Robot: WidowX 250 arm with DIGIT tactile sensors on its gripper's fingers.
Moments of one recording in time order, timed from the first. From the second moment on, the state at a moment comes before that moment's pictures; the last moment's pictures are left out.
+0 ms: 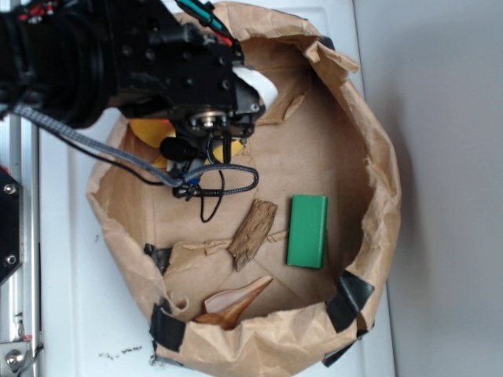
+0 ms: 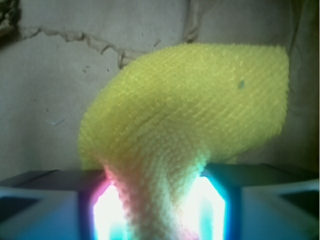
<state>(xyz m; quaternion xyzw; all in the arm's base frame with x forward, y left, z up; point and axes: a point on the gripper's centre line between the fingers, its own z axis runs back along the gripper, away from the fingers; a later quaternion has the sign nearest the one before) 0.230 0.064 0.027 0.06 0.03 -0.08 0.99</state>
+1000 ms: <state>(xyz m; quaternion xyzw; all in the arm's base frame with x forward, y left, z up) 0.233 -0.001 0.125 0.00 -0.01 -0.03 1.00</state>
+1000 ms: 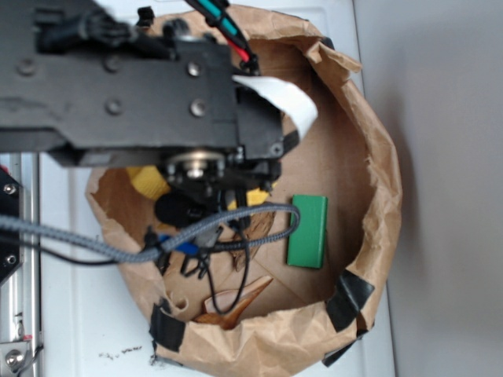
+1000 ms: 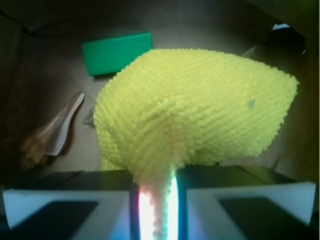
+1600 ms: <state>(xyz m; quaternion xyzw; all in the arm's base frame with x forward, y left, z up) 0.216 -0.034 0.176 -0.03 0.00 -0.08 1.00</state>
